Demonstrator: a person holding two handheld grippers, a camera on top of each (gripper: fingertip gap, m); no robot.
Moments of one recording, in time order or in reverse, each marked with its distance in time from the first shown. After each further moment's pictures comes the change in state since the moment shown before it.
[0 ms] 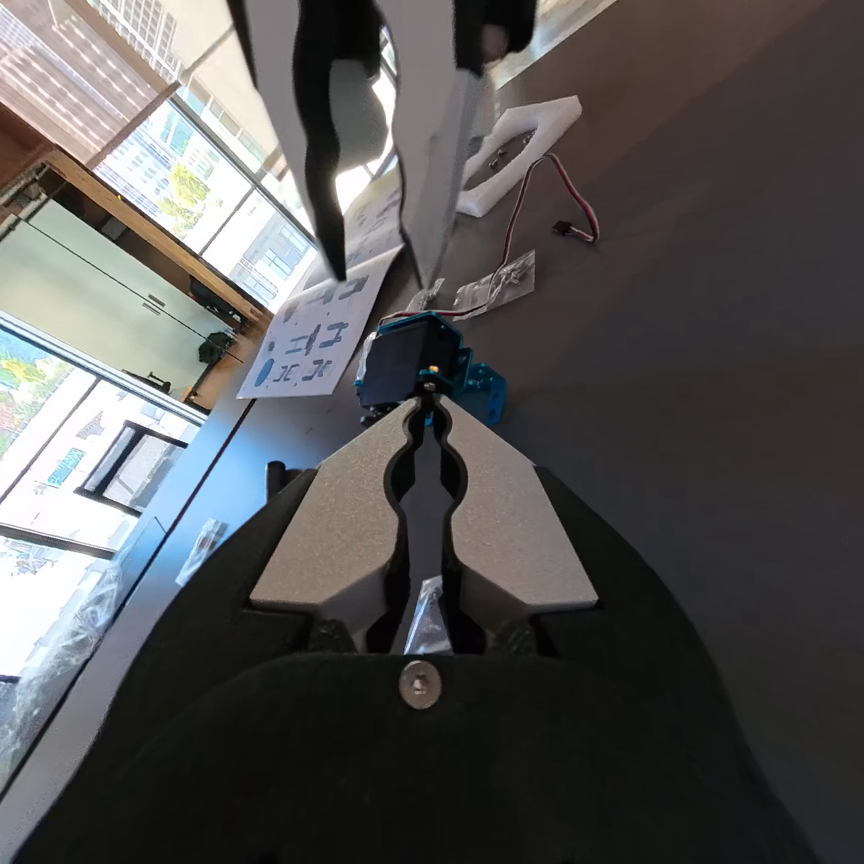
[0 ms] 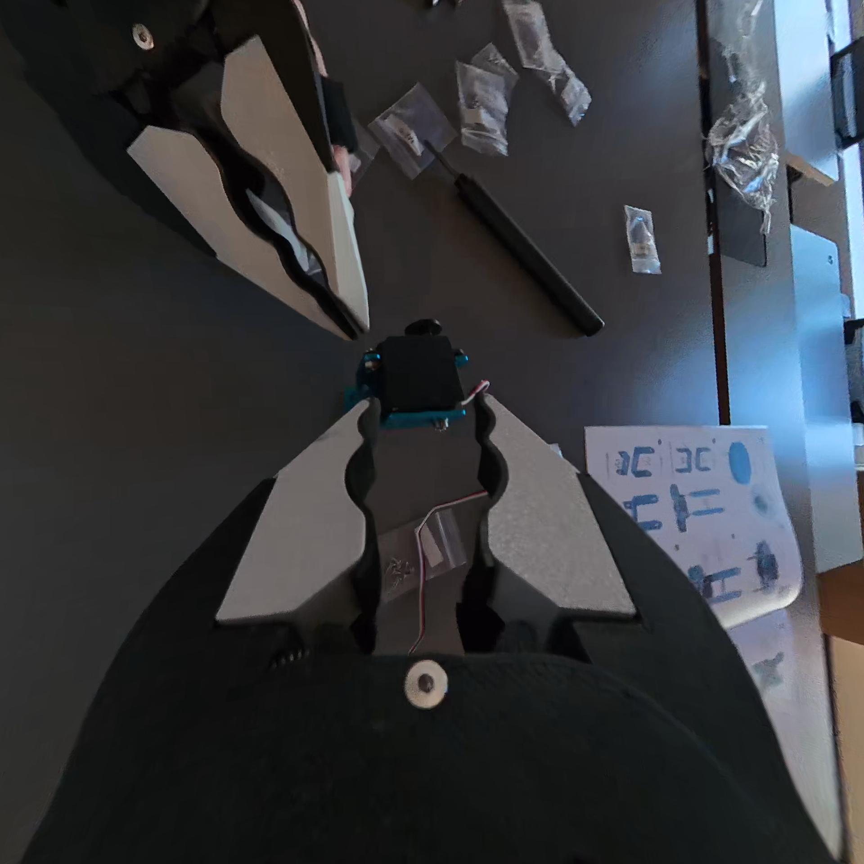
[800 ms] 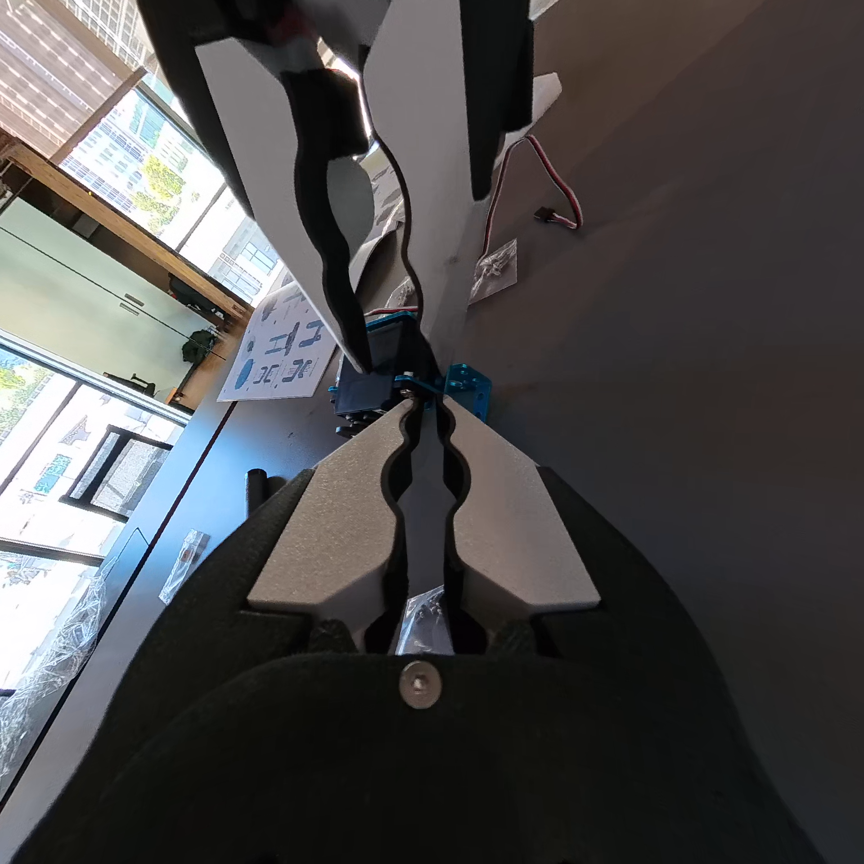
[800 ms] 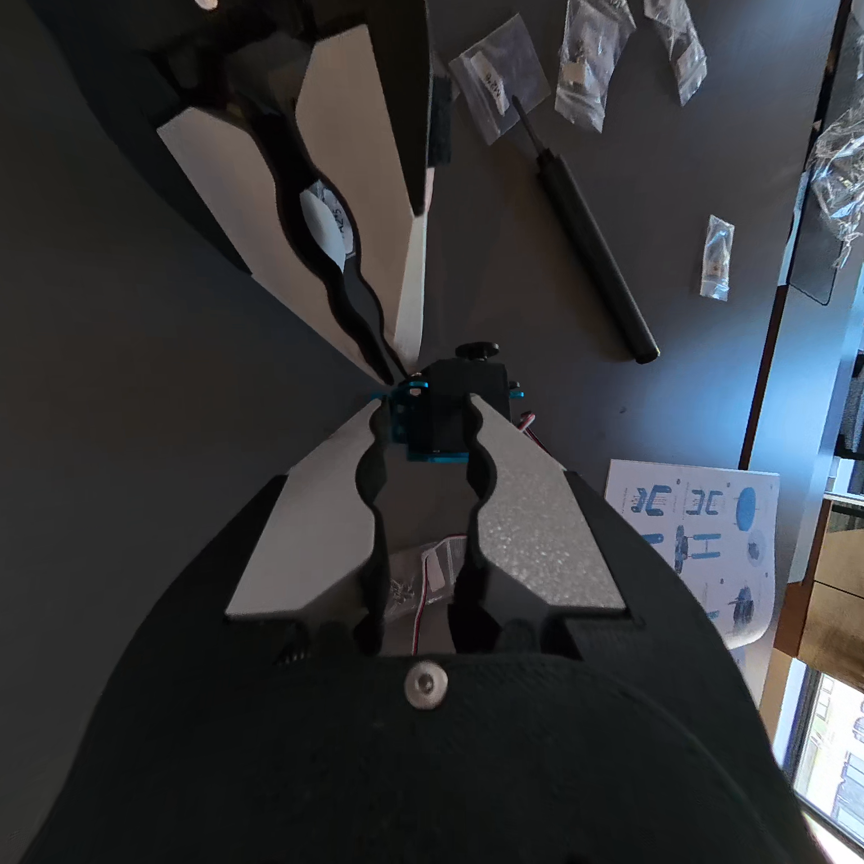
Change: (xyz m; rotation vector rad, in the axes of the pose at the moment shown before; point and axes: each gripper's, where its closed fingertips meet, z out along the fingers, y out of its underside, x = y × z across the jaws) left arm 0.011 0.003 0.010 -0.023 0.040 0.024; right arm -0.024 0.001 0.034 -0.133 -0.064 -0.164
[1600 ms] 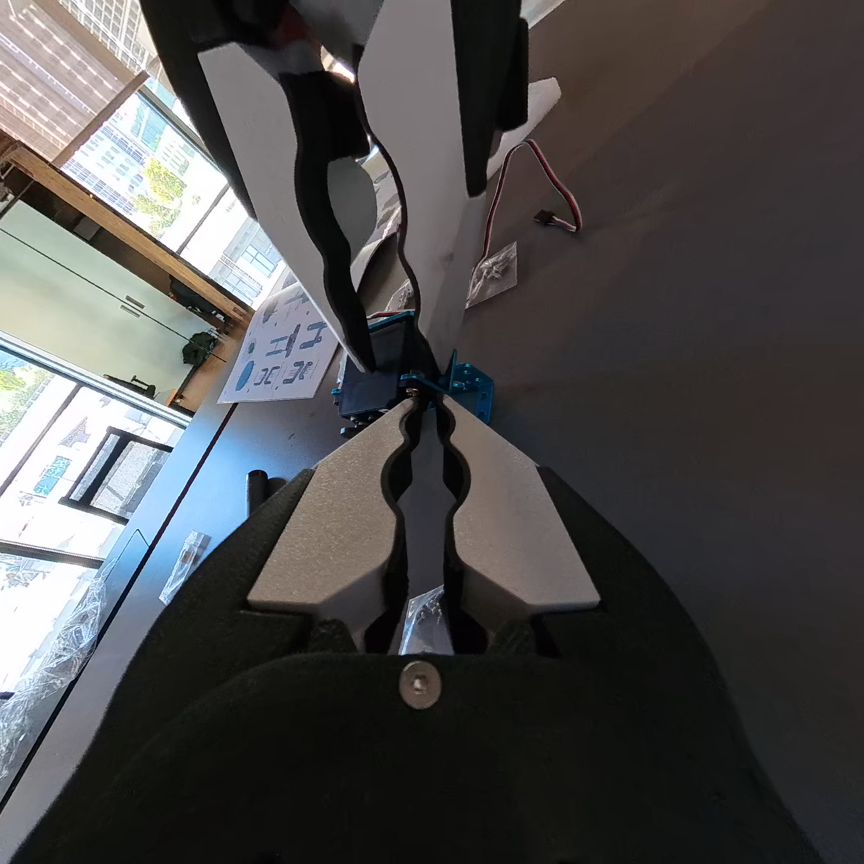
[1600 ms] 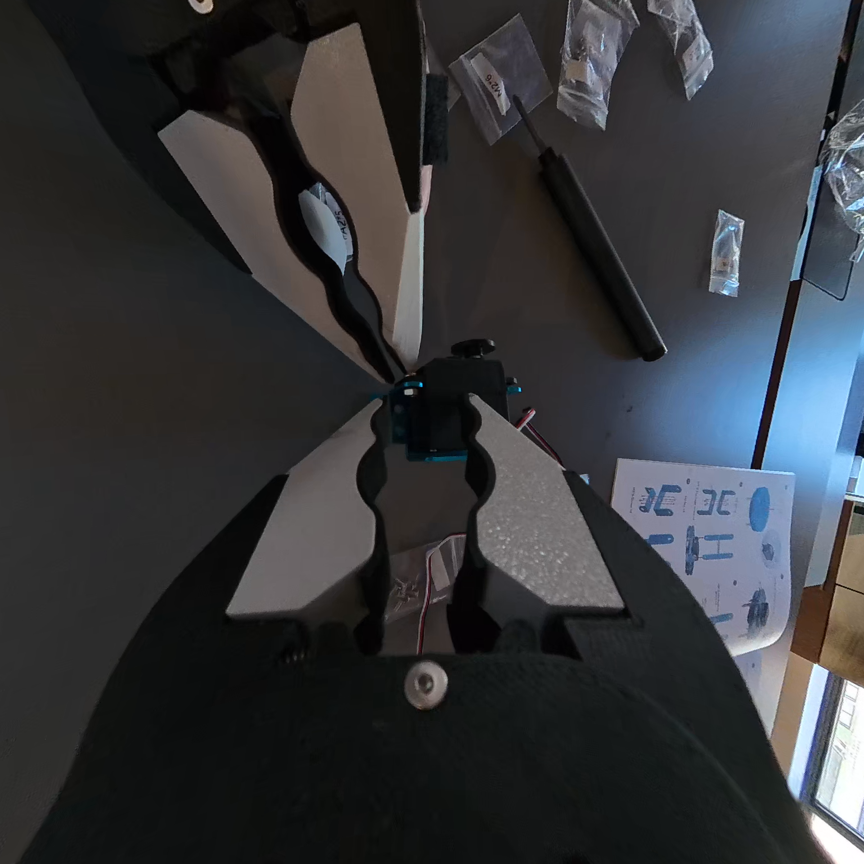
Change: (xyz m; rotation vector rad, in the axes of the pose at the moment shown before) left arm 0.000 -0.002 0.001 0.006 0.000 -0.001; right arm -0.001 0.001 -0.001 0.004 -0.019 0.019
